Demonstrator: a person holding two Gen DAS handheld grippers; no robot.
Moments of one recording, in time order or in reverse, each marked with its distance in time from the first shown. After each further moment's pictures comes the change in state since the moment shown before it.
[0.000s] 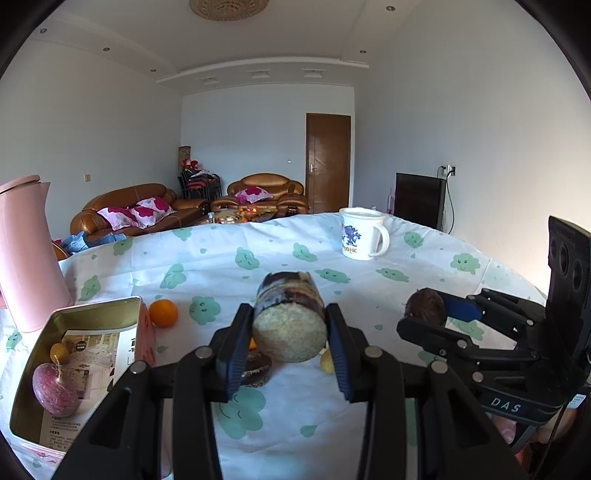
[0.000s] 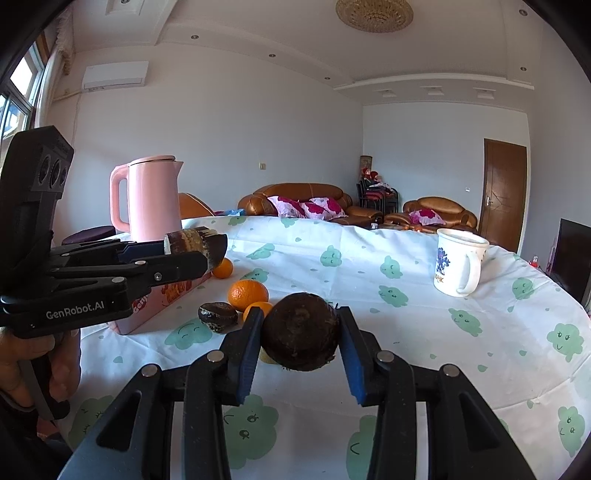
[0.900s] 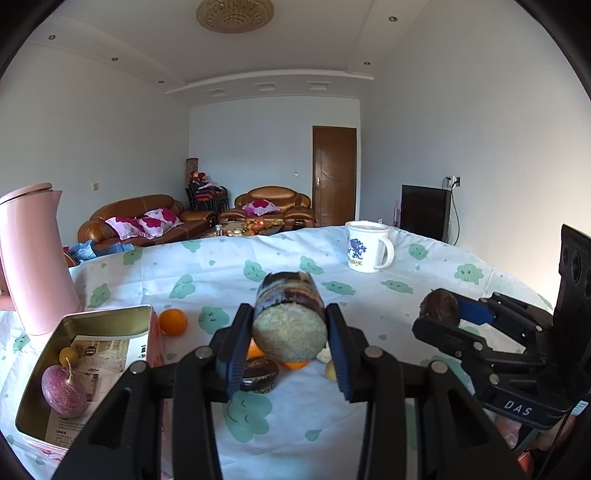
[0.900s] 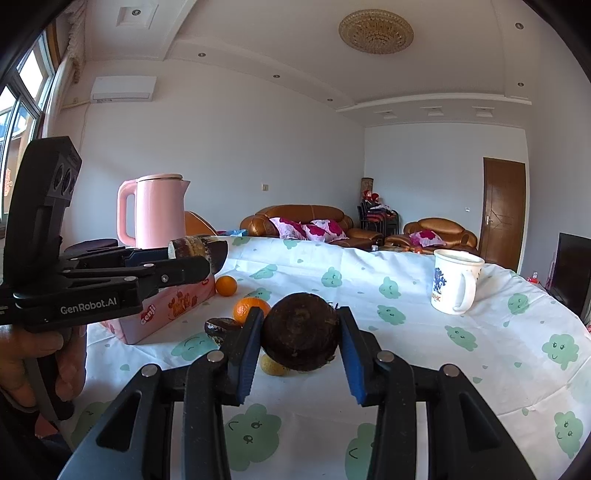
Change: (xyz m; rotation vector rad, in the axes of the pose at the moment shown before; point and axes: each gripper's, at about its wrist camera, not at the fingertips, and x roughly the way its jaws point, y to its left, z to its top) left arm -0.010 0.000 0.002 -0.004 -0.054 0.031; right arm -0.016 0.003 -0.002 -0.015 -0.094 0.002
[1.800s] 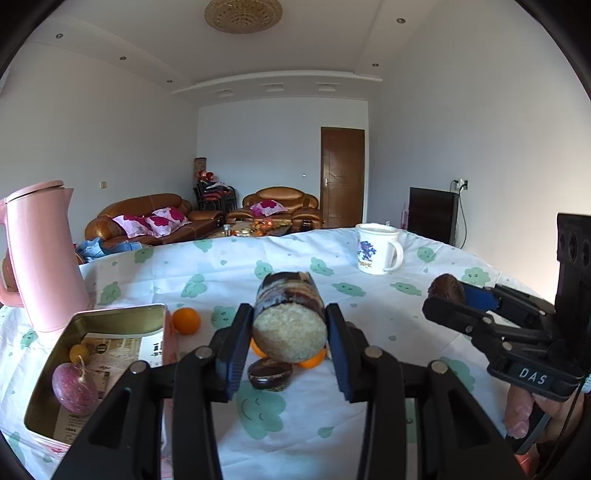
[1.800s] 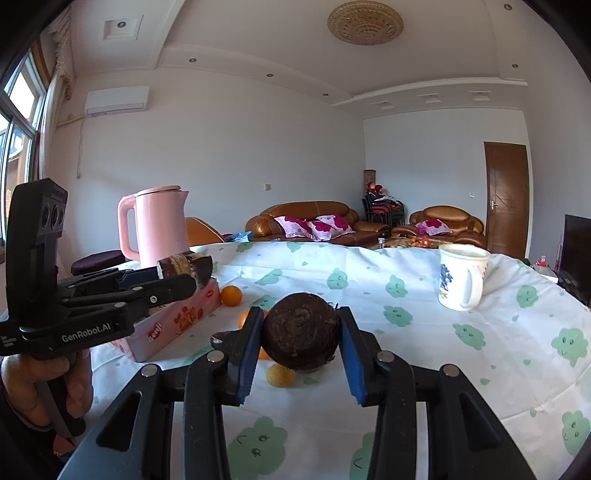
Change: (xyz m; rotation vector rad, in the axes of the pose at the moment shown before) left arm -0.008 0.007 0.003 -0.010 0.002 0.034; right arm 0.008 -0.010 0.017 0.062 0.021 0.041
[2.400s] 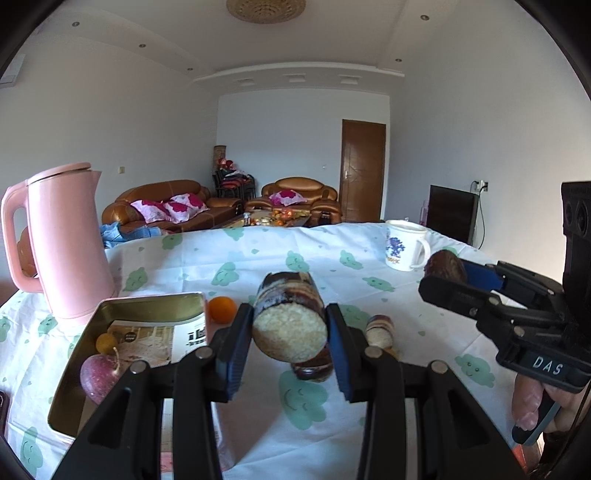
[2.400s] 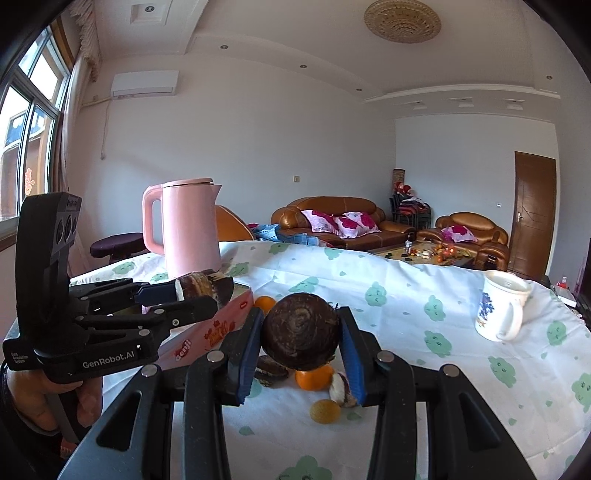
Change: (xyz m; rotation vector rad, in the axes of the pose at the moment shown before) left arm -0.001 0.034 -0.002 -0.056 0.044 0.065; right arm 0.033 0.035 0.030 -0.079 0.040 0.091
